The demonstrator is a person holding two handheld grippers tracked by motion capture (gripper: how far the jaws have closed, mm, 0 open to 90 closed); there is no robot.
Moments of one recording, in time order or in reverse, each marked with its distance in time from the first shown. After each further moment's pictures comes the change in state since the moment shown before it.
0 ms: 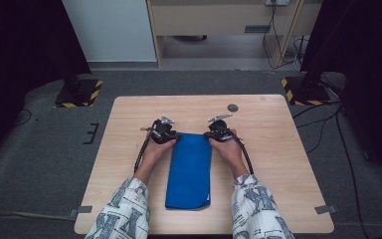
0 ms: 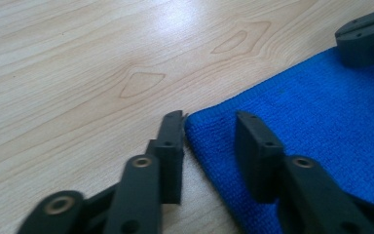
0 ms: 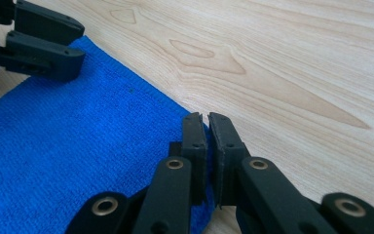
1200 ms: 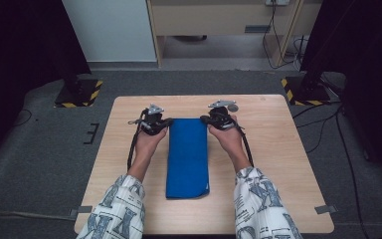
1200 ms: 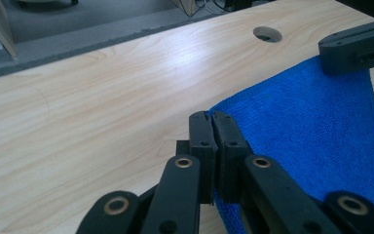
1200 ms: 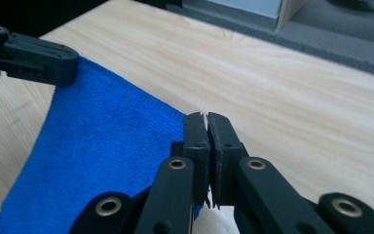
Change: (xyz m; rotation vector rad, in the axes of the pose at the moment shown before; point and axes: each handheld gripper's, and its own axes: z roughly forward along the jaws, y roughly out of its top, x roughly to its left) left arm 0.000 0.037 -0.063 -0.185 0.054 0.000; right arm 0.007 0.051 -0.040 -0.185 0.039 -0.050
